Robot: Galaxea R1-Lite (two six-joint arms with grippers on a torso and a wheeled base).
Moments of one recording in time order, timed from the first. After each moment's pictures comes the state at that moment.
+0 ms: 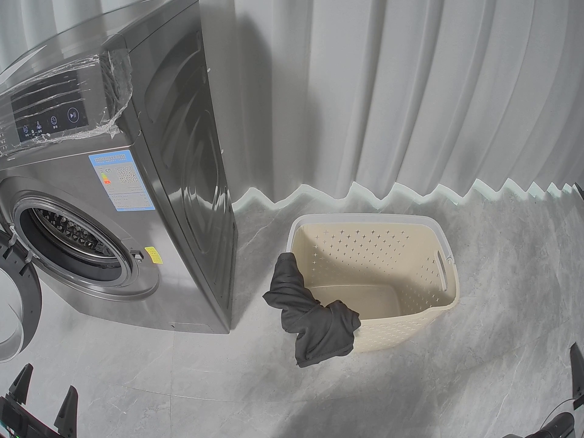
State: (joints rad) left arm 0.00 0.02 -0.02 0.00 0.00 -0.05; right arm 0.01 0.05 -0.18 0.00 0.04 0.02
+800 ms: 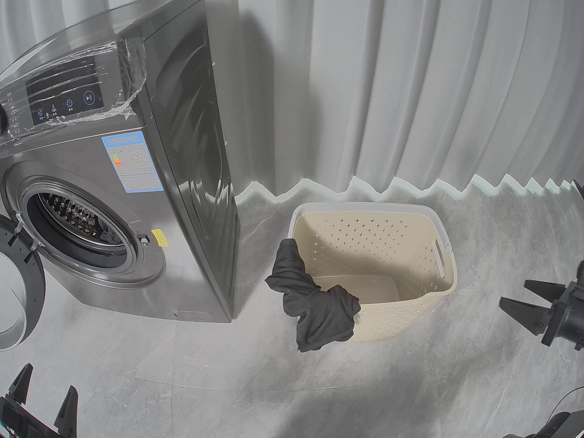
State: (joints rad) left arm 0.00 0.02 -0.02 0.00 0.00 -0.04; right arm 0.18 0.93 -0.32 -0.34 0.27 0.15
